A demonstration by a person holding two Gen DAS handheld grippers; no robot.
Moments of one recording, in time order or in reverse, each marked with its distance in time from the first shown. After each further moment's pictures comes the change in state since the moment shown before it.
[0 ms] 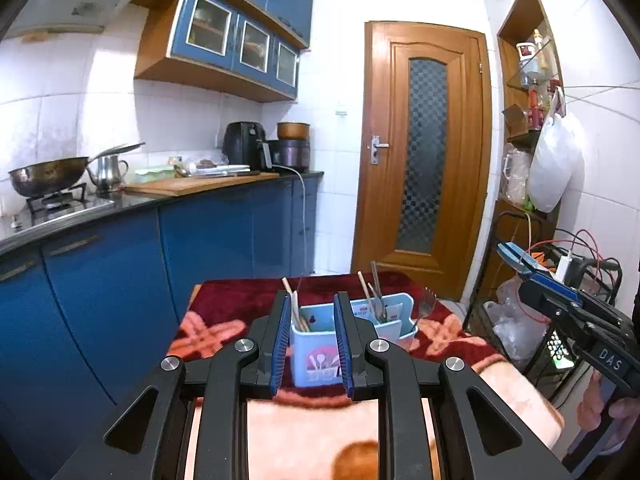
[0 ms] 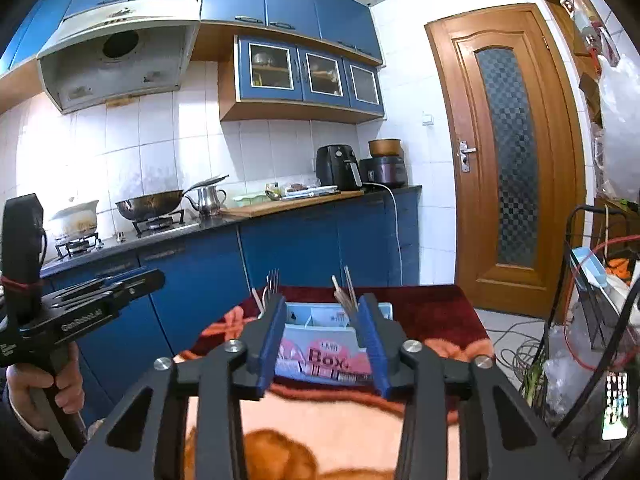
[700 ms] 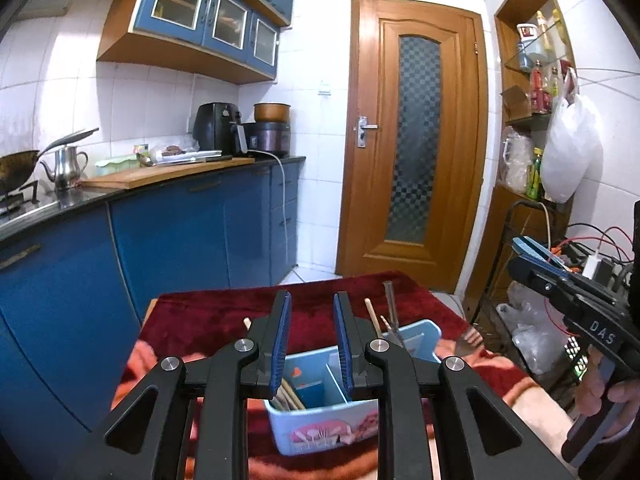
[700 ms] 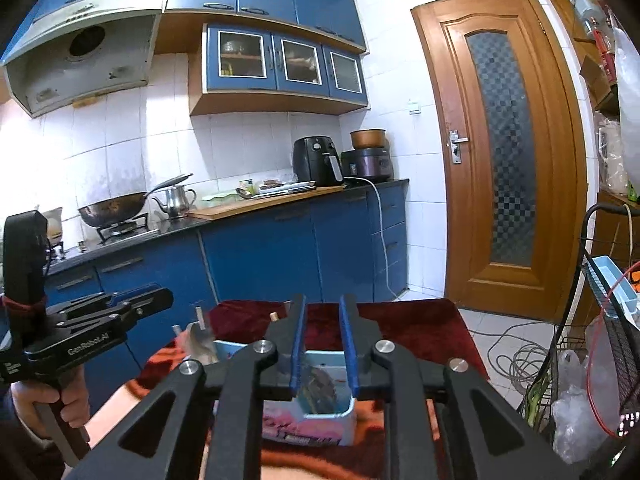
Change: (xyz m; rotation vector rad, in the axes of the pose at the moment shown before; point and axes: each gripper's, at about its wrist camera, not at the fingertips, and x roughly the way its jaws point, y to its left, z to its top) left arm 0.138 -0.007 0.022 0.026 0.061 -0.071; right arm 0.105 -0.057 0.035 0.018 0.017 -0.033
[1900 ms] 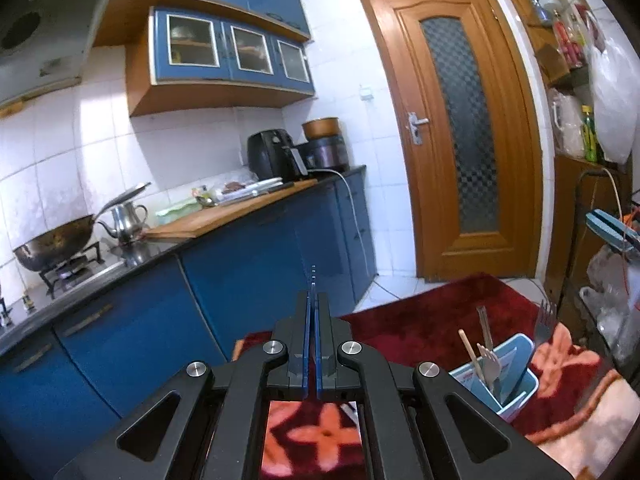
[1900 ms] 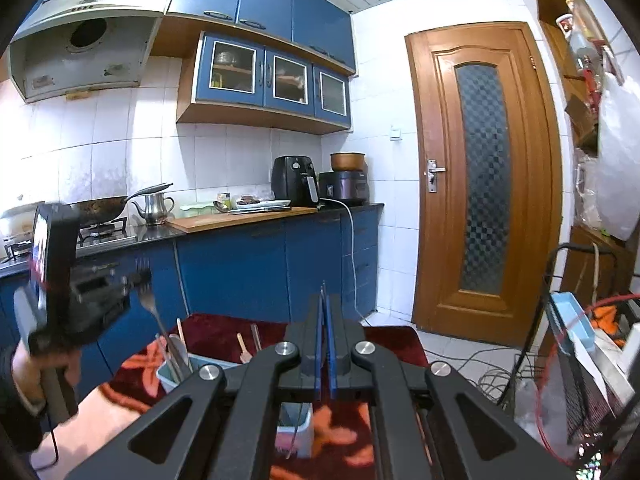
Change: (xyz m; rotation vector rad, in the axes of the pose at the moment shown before) left arm 0.019 0.009 0.033 0.172 -0.034 0.289; right arm -0.012 -0.002 0.020 -0.079 -0.064 -0.113
